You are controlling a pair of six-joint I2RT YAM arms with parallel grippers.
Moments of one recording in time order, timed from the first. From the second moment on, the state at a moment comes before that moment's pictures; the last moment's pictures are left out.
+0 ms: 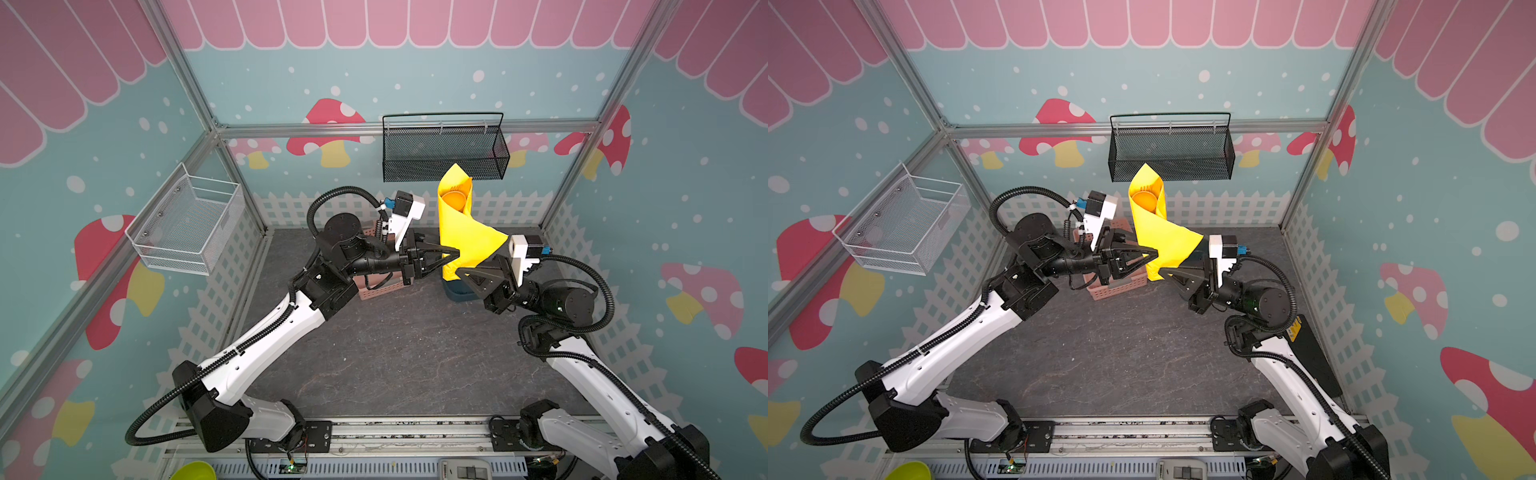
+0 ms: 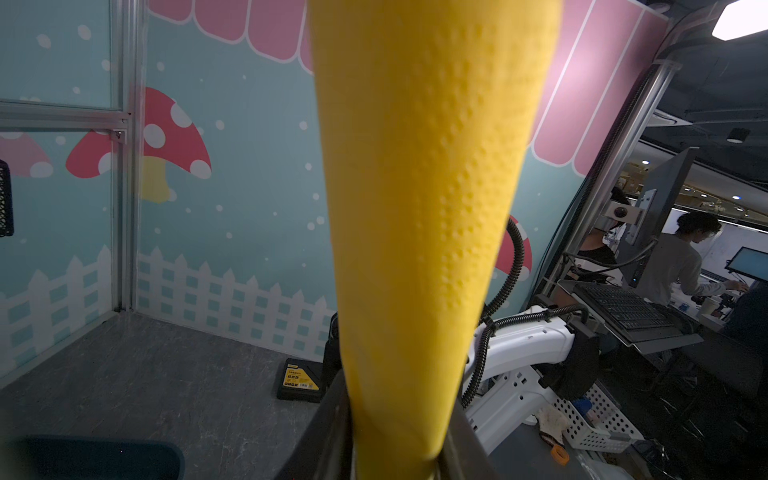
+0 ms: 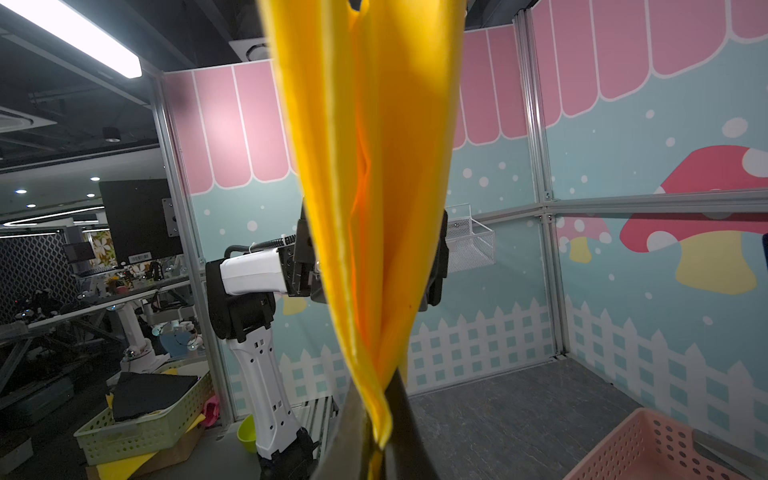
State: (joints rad) left arm -0.73 1.39 1.48 0.12 0.80 -0.43; right arm 0.35 1.01 0.77 0.97 -0.96 0.79
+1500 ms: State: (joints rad) left arm -0.73 1.48 1.62 0.11 0.79 -0.45; right arm 0.35 1.03 0.74 1.02 -0.99 0.82
